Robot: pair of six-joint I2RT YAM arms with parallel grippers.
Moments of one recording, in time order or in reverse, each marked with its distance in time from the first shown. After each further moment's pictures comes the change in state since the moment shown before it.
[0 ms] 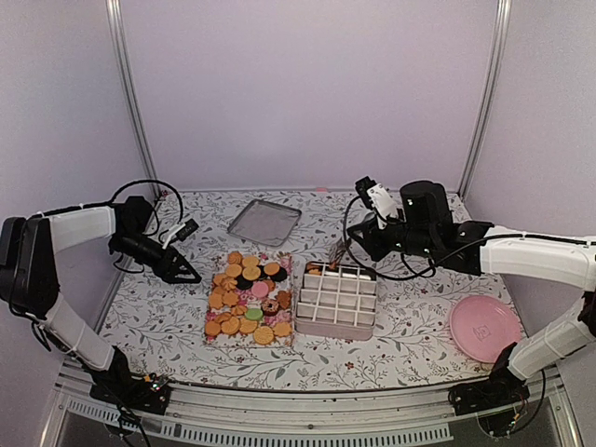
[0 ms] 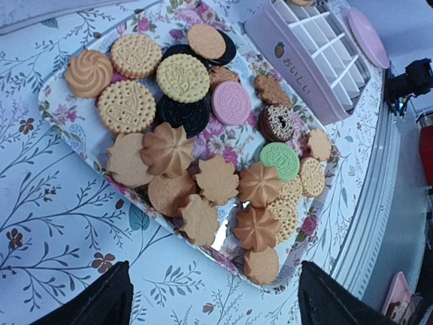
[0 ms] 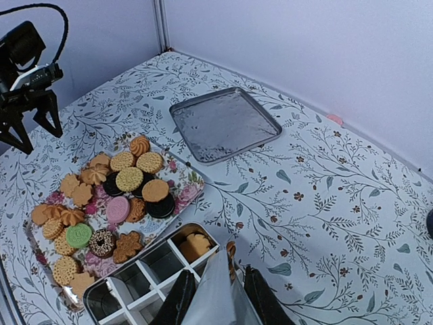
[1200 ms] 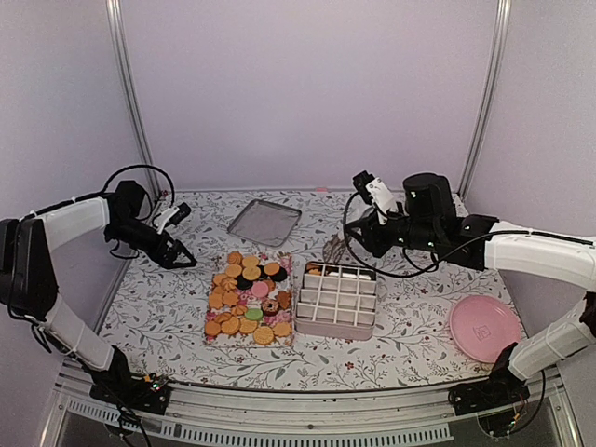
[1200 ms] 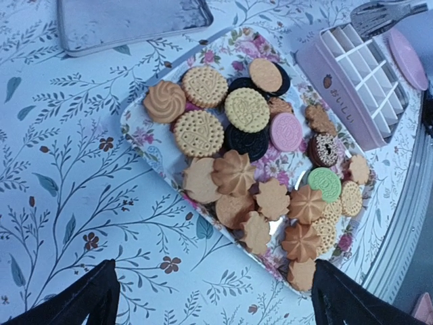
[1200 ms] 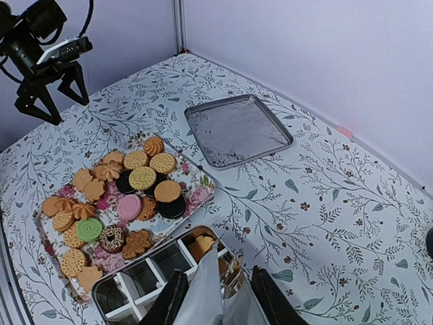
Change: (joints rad) left arm 0.023 -0.012 0.085 0.047 -0.119 -0.054; right arm 0.000 -0.016 0.031 -0.045 -0.067 -0.056
